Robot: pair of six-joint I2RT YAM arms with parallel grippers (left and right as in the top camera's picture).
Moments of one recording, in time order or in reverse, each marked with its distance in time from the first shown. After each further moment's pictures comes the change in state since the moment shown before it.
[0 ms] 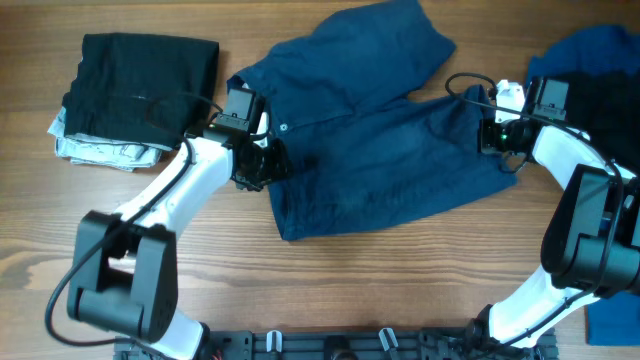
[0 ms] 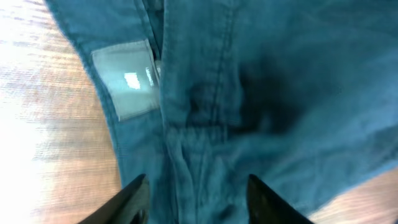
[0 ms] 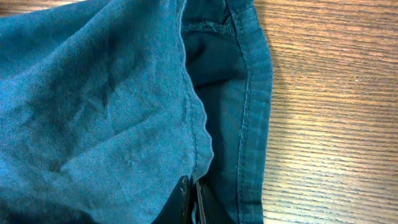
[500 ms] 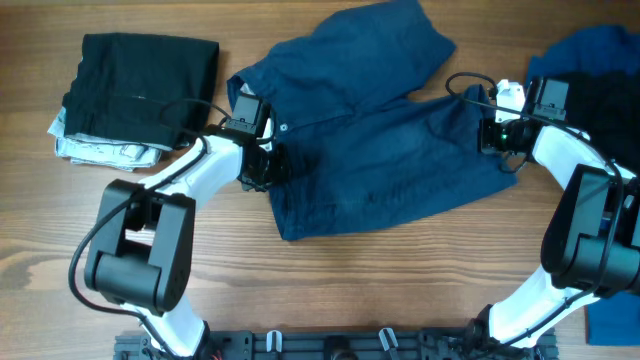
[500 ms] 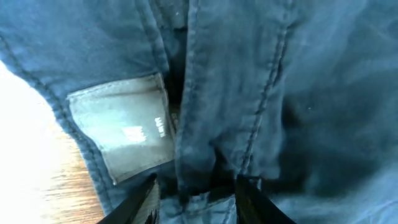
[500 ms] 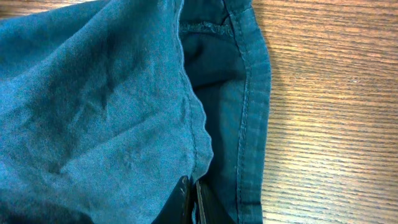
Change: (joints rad) left arm 0.000 0.129 -0.024 0.128 0.006 -0.010; right arm 0.000 0.000 0.000 0.003 0.000 0.004
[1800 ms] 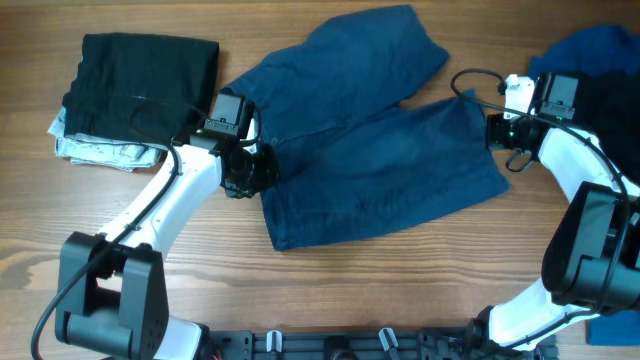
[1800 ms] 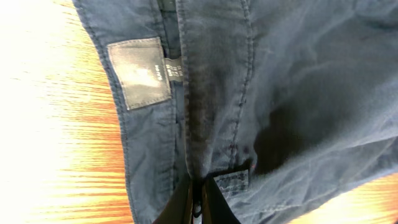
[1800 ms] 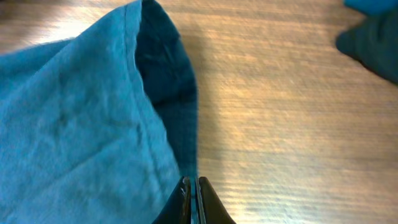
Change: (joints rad) left arm 0.031 -0.212 -0.003 -0.221 -0.031 -0.012; right arm 0.000 -0.087 0.000 -0.051 0.094 0.006
